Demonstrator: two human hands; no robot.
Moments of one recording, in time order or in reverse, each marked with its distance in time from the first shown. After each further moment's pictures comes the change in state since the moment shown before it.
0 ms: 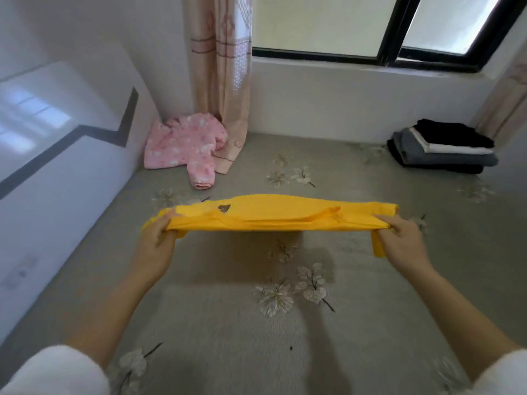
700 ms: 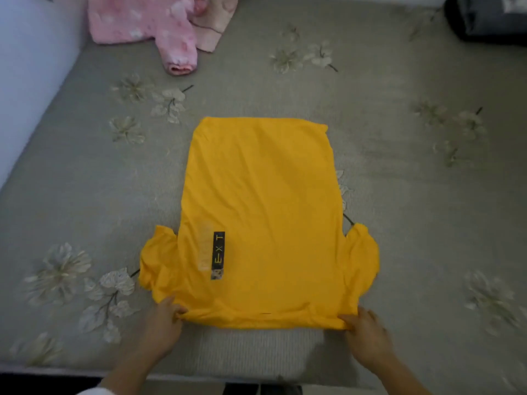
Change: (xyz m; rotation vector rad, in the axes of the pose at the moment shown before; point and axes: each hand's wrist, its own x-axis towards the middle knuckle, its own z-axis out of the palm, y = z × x) left_hand -0.229 -0.251 0.117 0.463 -0.722 -0.587; right_hand -0.217 0.287 0.173 -0.733 -0.853 0.507
